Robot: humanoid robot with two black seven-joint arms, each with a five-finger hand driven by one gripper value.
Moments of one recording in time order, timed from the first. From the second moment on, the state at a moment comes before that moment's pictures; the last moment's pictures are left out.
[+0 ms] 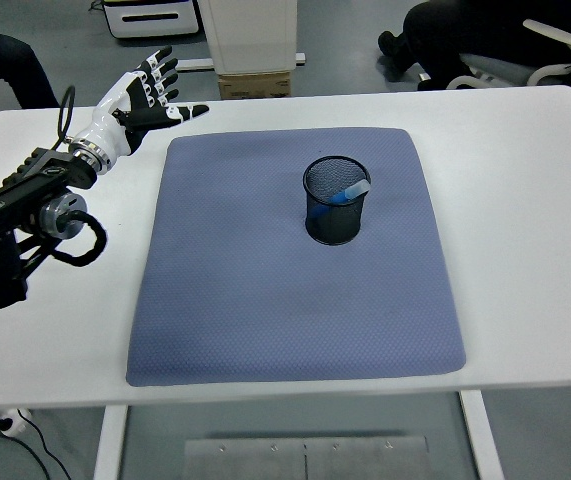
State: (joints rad) left arm -0.97 0.34 -0.37 -0.67 0.10 -0.07 -0.41; right arm 0.02 0.00 0.24 0.19 -0.19 0.05 0.16
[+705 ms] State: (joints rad) left arm -0.71 0.42 -0.58 -0.67 -0.10 -0.20 -0.44; right arm 0.02 0.00 0.24 0.19 -0.19 0.05 0.16
